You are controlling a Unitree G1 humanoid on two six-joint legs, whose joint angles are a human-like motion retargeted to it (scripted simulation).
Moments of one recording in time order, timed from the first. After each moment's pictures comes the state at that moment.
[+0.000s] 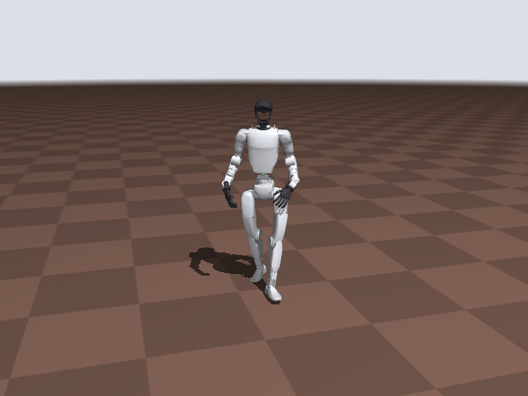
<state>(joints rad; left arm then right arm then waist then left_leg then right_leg) 0.36 0.20 0.02 0.54 0.90 -0.65 -0.15 0.24 -0.21 -0.20 0.88 -0.17 -0.38 0.59 0.06 -0.08 -0.12 -0.45 0.00 0.57 0.04 0.09 0.25 0.06 -0.02 -0.22 0.06 -0.15 -0.09</state>
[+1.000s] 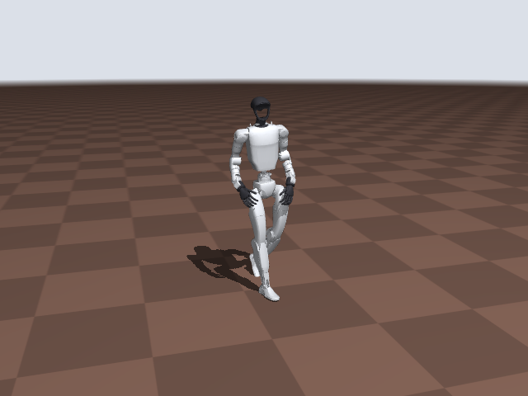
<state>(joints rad) 0.32 0.15 -0.11 0.73 0.88 -0.46 -0.21 0.46 -0.19 0.03 0.46 -0.51 -0.41 0.15 -0.26 0.03 -0.09 -0.04 -0.14 0.02 0.56 0.34 -0.26 -0.28 -0.01 -0.03 -0.01 0.16 -0.12</state>
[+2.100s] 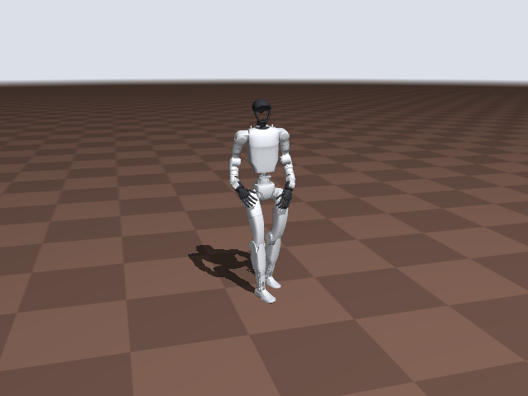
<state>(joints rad) 0.29 0.17 -0.18 0.77 0.91 -0.43 -0.28 0.45 -0.22 0.06 0.54 -0.64 -0.60 0.07 -0.18 0.02 -0.09 -0.03 -0.11 0.15 0.06 -0.16 0.13 -0.37 0.05 0.15 0.14 0.09 0.09</state>
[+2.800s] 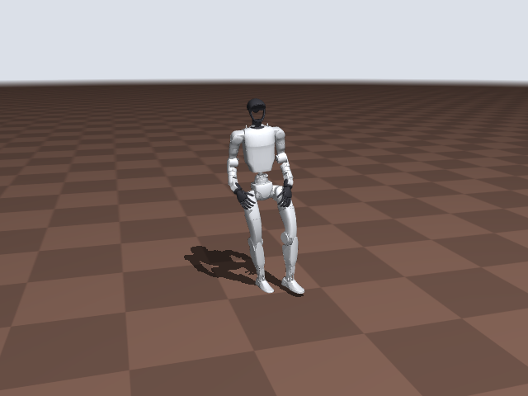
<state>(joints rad) 0.30 0.15 -0.11 0.72 0.89 -0.43 -0.14 0.45 -0.17 0.04 0.59 -0.58 -0.49 0.20 -0.14 -0.02 -0.08 -0.44 0.05 0.28 0.39 0.07 0.05 -0.03 0.10 0.07 0.04 -0.01 -0.15</state>
